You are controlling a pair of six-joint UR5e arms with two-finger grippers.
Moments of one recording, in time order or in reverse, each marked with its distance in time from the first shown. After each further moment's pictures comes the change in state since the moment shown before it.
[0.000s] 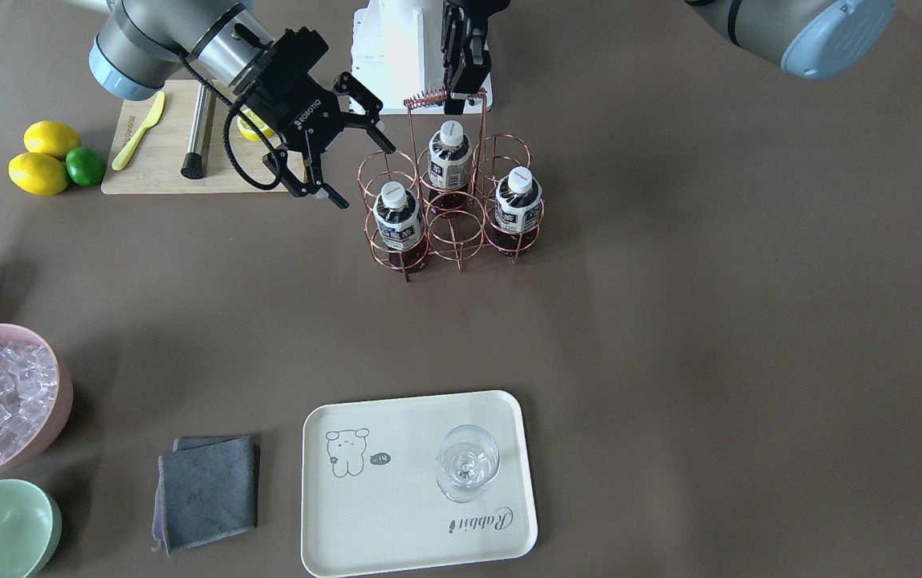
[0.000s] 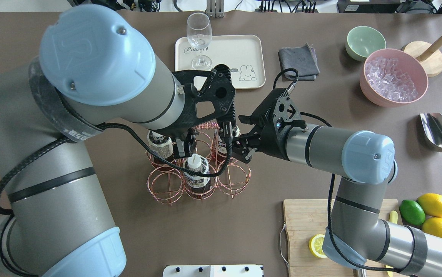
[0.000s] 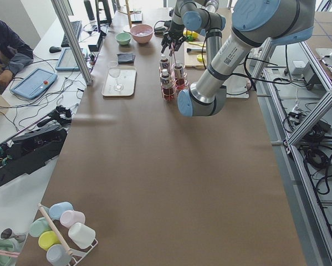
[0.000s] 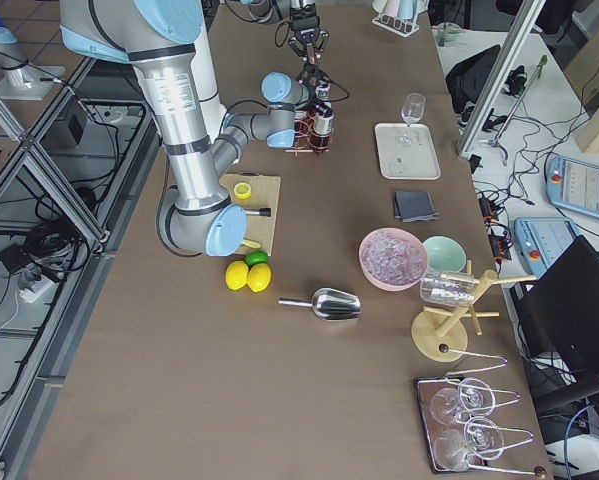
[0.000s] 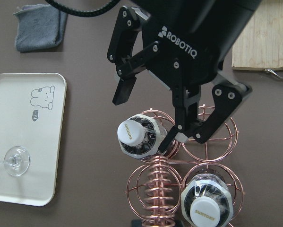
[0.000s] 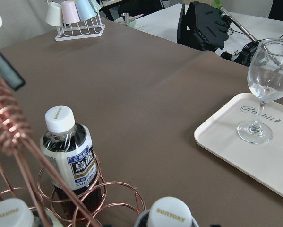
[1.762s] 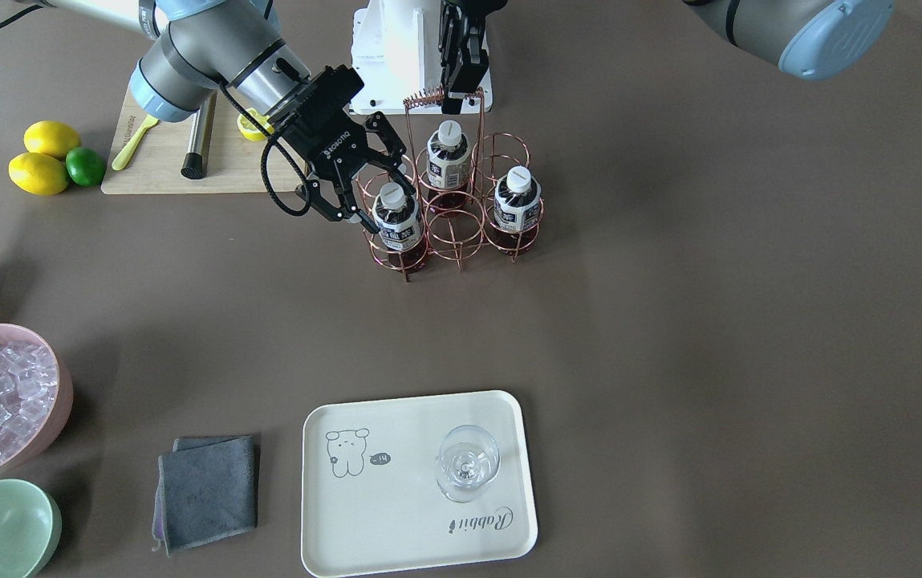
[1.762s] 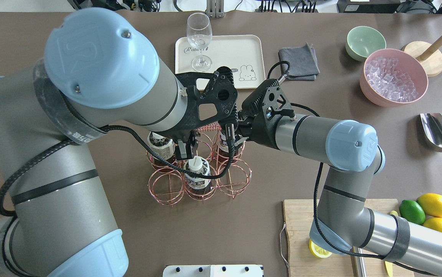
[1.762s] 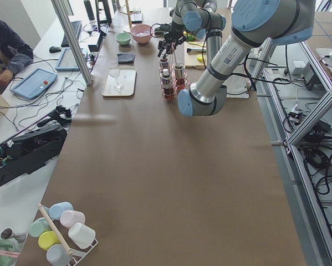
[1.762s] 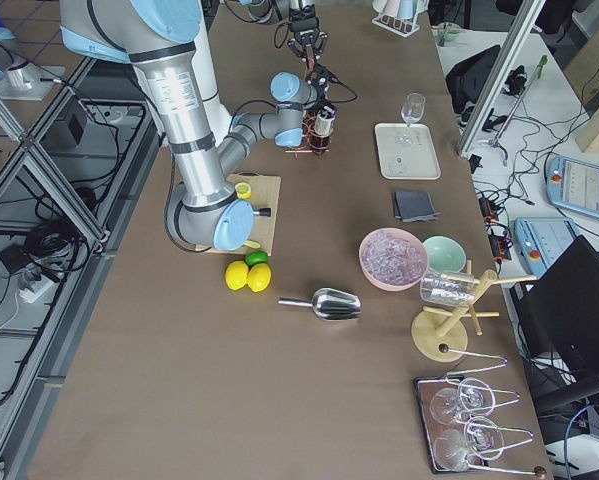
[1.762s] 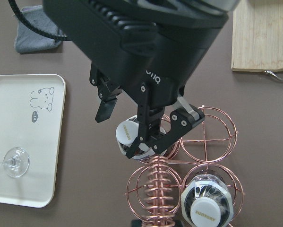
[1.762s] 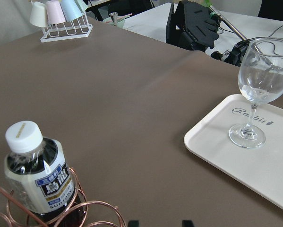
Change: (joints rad) left arm 0.007 -0.004 0.004 0.000 0.004 -0.002; right arm 0.026 0.061 -0.078 -0.002 0.000 0.023
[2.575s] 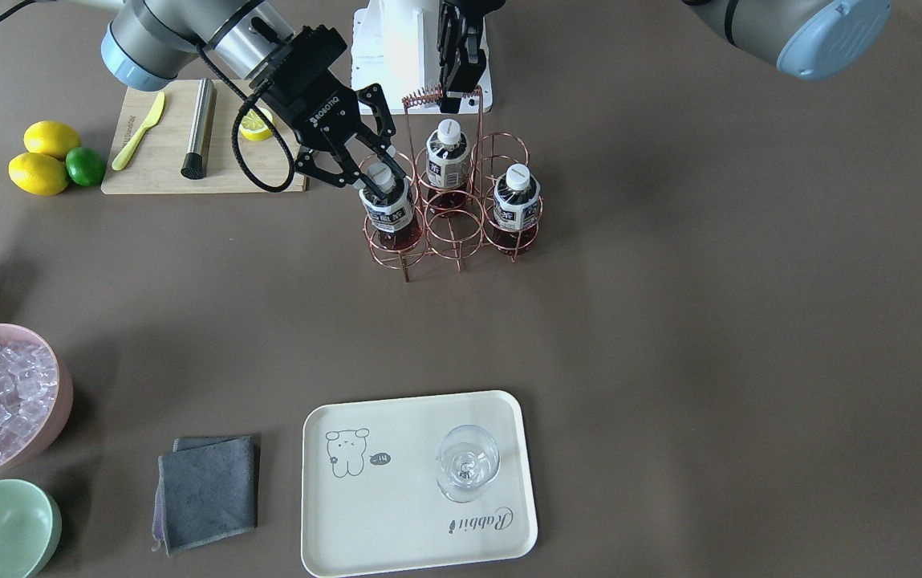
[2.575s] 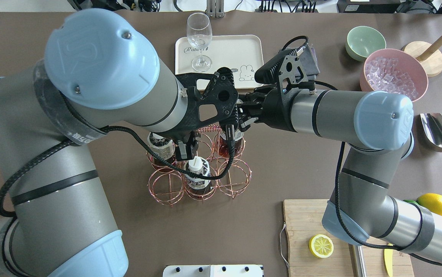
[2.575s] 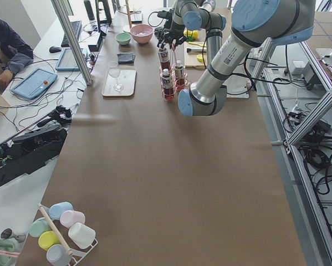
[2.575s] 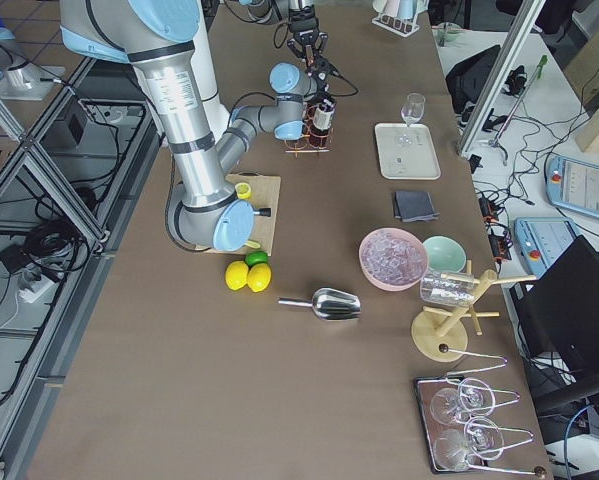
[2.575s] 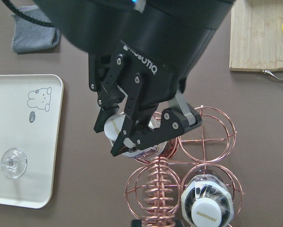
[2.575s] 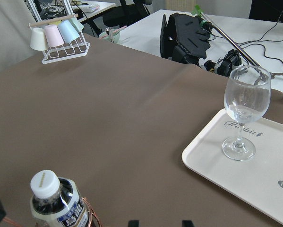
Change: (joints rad) left arm 0.002 0.000 -0.001 0.000 -0.001 0.001; right arm 0.081 0.007 0.134 -0.135 0.097 0.082
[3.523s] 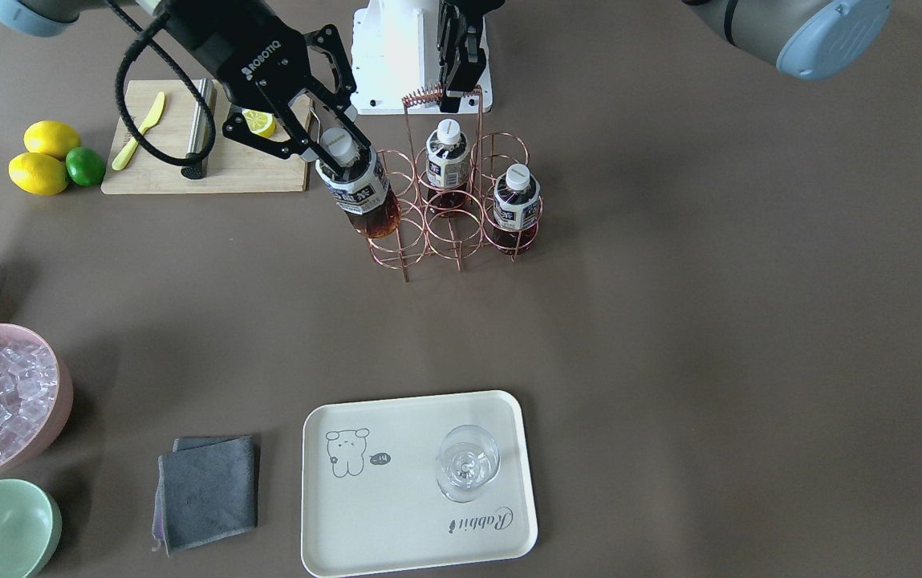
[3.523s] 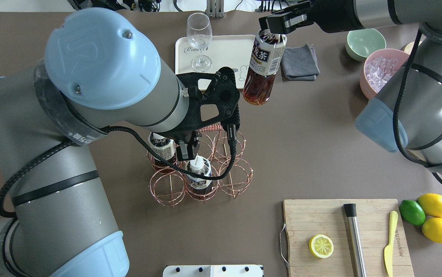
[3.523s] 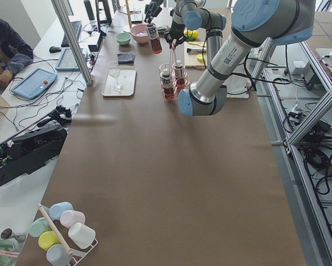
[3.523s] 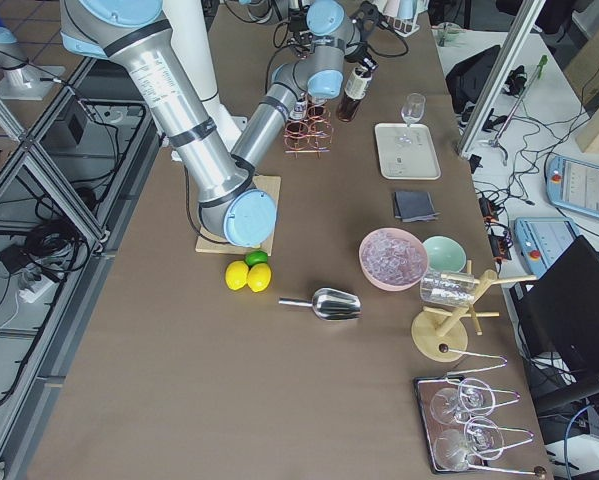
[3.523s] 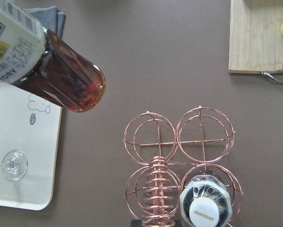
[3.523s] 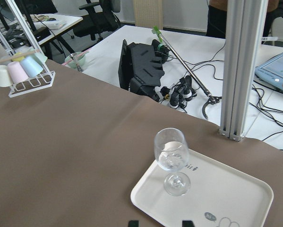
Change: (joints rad) left arm 0.001 -0.005 0.001 0.000 0.001 0.000; right arm 0.360 0.130 0.027 -0.224 0.331 0.050
